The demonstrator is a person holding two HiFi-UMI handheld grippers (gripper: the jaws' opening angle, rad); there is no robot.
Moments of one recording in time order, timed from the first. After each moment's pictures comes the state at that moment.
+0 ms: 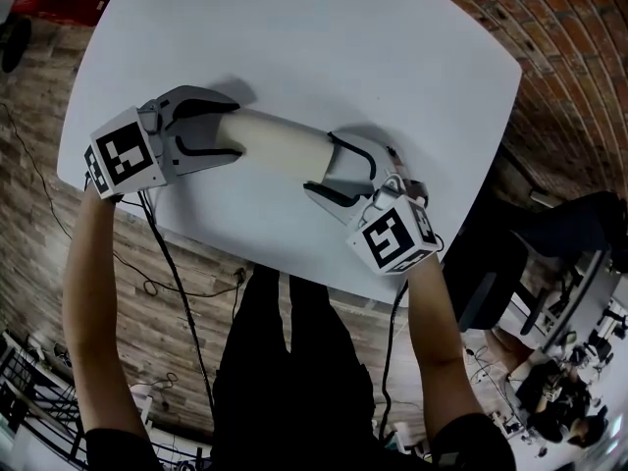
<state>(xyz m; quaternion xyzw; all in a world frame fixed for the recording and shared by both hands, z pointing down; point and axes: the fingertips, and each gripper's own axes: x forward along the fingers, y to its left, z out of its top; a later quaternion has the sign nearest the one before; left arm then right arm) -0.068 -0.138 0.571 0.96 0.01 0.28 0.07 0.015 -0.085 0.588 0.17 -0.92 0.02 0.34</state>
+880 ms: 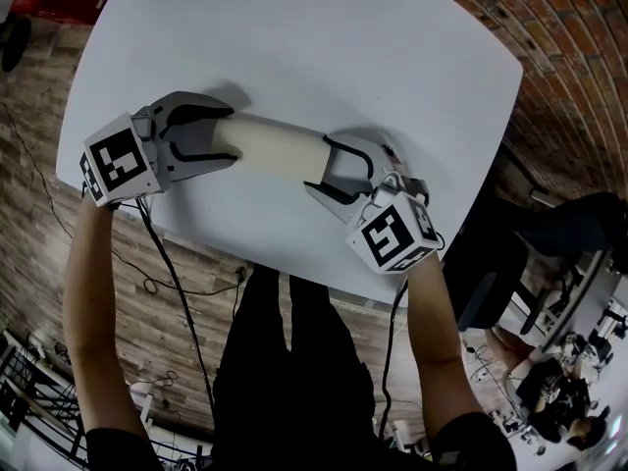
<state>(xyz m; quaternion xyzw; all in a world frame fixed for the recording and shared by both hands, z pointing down) -0.075 -0.132 0.566 0.95 0.01 0.28 0.10 0.012 -0.084 0.589 0.16 -0.92 0.03 0.35</state>
